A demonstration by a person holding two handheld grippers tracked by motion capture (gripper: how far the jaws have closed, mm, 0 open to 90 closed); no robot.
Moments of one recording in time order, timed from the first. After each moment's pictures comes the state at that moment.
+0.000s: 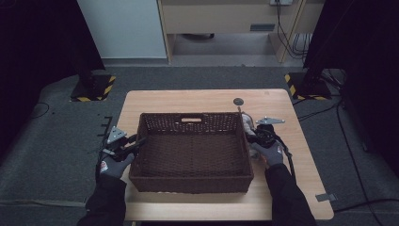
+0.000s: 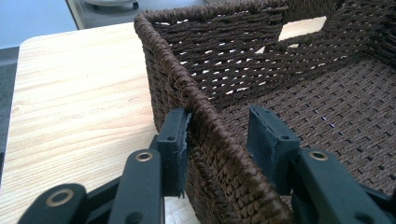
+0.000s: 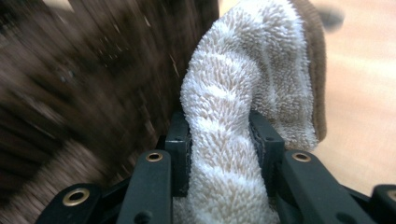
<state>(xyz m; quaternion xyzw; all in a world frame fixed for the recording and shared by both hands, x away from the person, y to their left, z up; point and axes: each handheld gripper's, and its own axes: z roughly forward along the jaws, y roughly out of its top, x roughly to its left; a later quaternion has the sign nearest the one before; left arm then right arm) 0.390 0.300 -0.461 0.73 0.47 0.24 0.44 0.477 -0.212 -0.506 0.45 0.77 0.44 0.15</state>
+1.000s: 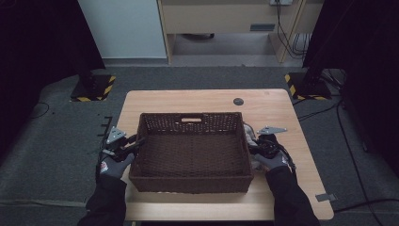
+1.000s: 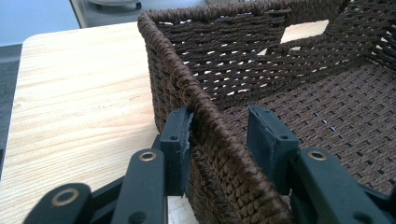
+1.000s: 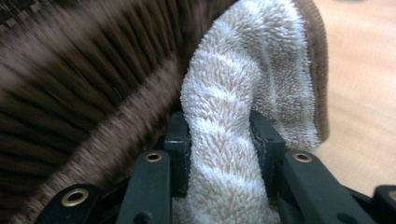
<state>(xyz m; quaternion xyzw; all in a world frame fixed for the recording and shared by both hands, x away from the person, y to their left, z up) 0.389 0.300 -0.461 0.72 0.48 0.24 0.44 0.435 -0.213 -0.499 0.43 0.79 0.42 0.12</state>
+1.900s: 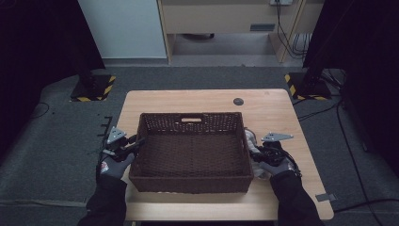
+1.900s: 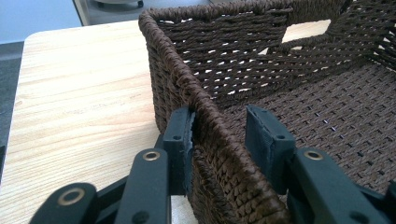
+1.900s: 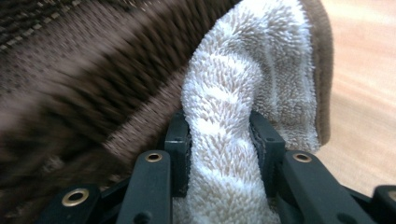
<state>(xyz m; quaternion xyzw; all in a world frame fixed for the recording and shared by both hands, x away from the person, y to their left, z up) 0.388 0.298 -0.461 0.72 0.48 0.24 0.43 0.407 -0.222 -0.492 0.41 0.79 0.44 0.10</state>
